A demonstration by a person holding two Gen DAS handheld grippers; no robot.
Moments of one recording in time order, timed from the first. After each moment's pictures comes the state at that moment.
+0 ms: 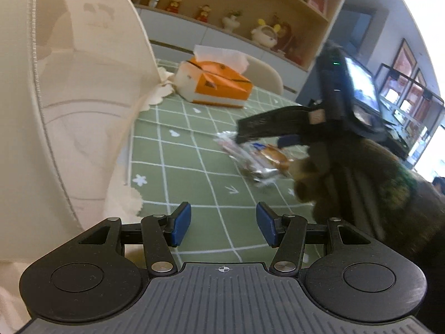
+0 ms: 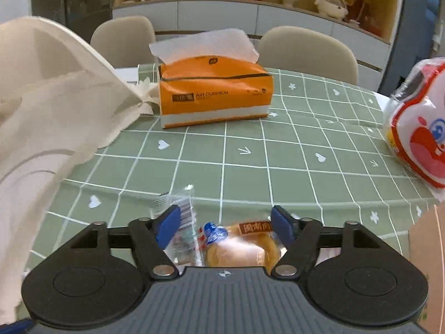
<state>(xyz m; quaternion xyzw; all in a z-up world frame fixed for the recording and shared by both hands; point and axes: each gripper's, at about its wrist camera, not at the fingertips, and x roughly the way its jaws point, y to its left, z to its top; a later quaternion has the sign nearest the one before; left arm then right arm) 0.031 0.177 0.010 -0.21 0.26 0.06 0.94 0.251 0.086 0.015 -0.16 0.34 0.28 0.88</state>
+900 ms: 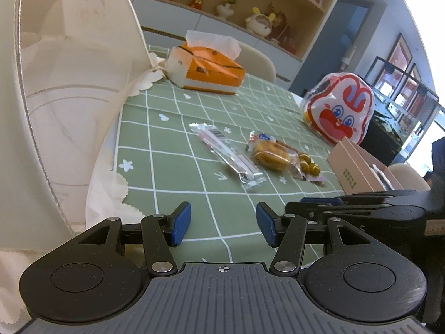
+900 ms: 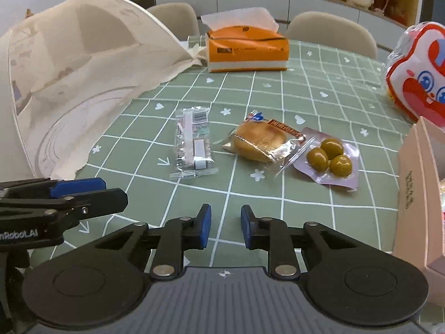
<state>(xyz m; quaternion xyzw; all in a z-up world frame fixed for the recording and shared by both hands) 0.032 0.175 0.006 -0.22 0.29 0.04 0.93 0.141 -0.011 0.012 -0.14 0.36 0.35 0.85</state>
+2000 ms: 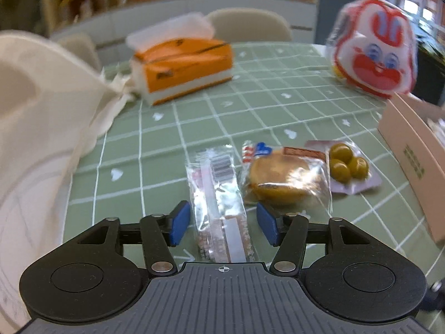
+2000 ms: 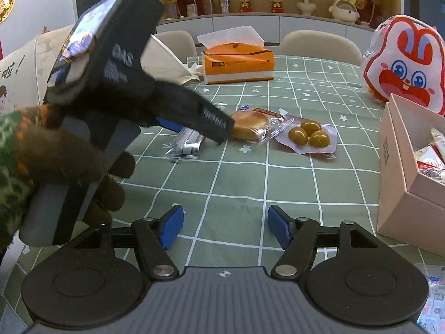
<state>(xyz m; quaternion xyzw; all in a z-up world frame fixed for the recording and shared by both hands) 0.166 0.113 0.009 -0.02 0.37 0.12 0.92 0.110 -0.063 -0.007 -0.10 0.32 0.37 0.87</state>
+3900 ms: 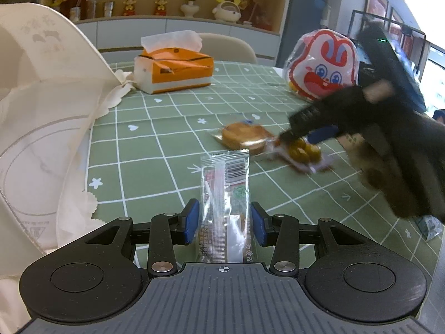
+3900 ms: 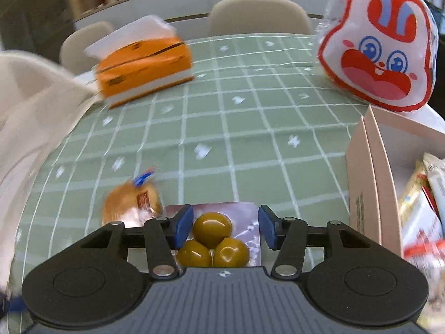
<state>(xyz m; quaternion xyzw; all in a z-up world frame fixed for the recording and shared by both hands) 0.044 0.129 0.003 -0.08 0.31 0.03 0.95 0.235 -0.028 0.012 -0.08 0.41 0.25 0.87</state>
